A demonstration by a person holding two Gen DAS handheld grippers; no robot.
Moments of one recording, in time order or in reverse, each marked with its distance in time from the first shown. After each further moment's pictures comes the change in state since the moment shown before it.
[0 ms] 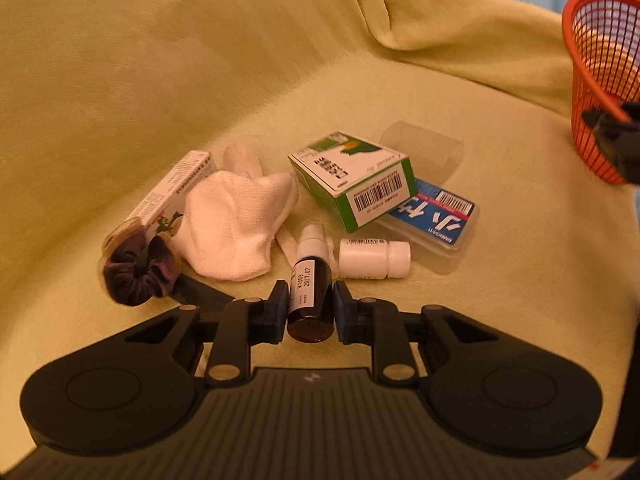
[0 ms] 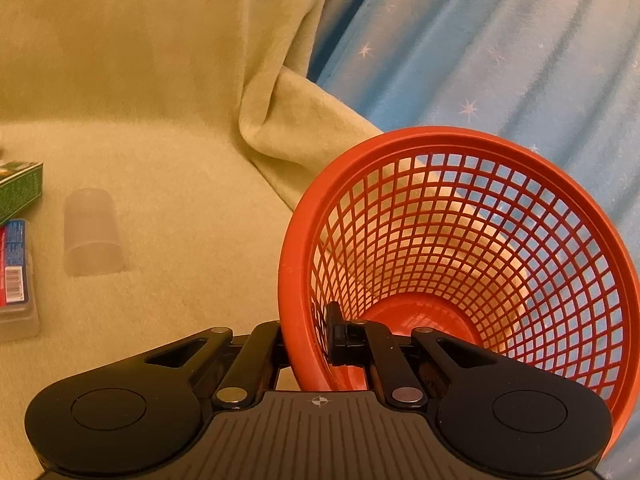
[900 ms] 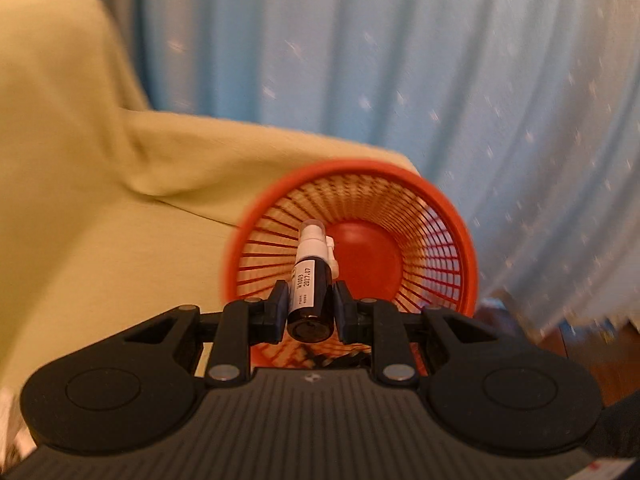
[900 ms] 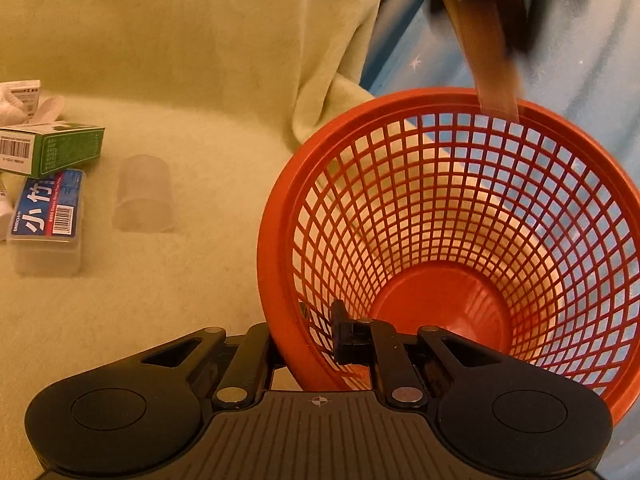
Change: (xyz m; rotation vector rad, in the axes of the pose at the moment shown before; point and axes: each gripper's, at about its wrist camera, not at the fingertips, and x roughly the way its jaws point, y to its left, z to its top) left arm -0.062 -0.164 0.190 0.216 -0.094 -0.559; right arm -0.006 -0.004 -0.028 -0.083 -0.051 0.144
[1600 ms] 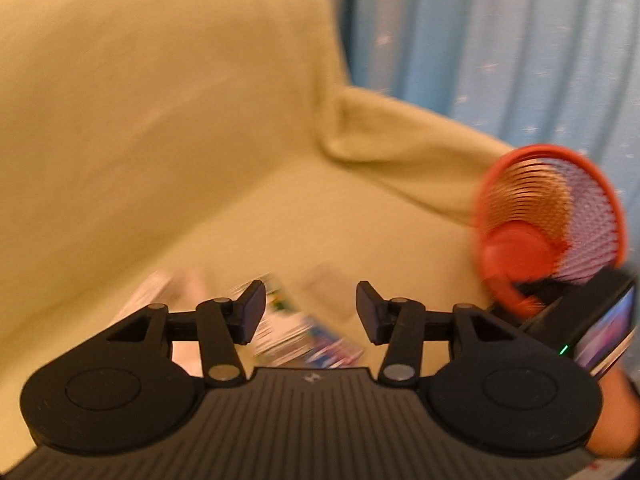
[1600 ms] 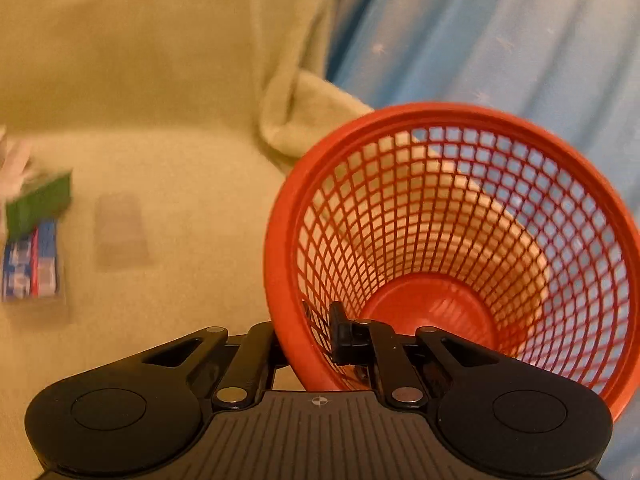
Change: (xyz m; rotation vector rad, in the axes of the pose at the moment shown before) left arm -0.112 0.108 -0.121 -0.300 -0.073 0.411; right arm -0.003 -0.021 0.029 0.157 0.058 -0.041
